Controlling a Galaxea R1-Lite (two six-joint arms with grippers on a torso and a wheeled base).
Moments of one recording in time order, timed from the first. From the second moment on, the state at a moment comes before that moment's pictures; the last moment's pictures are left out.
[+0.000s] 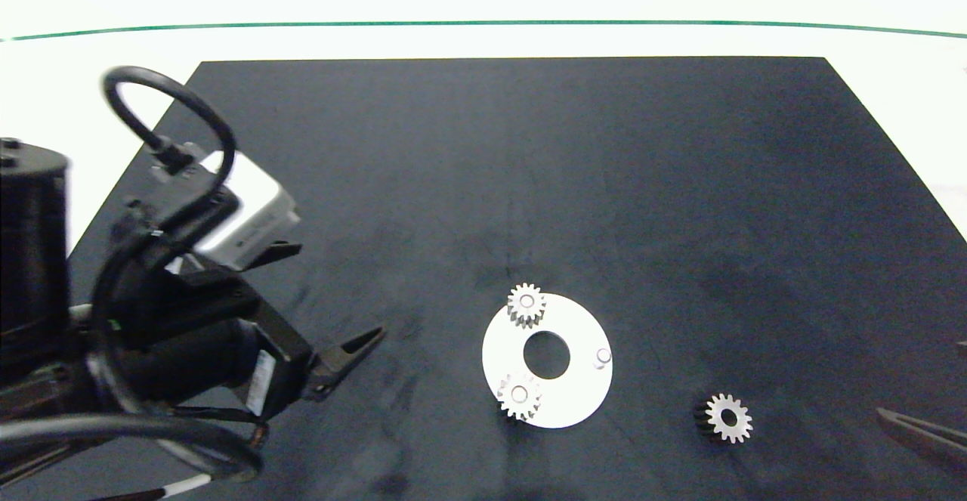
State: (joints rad) left arm -0.72 1.20 -0.81 -0.04 0.29 0.28; right arm 0.66 0.88 -0.78 0.37 -0.29 0.04
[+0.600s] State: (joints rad) left arm -0.48 0.85 -0.82 0.16 0.29 0.28; right arm 0.69 1.07 -0.58 0.07 -0.28 0.03
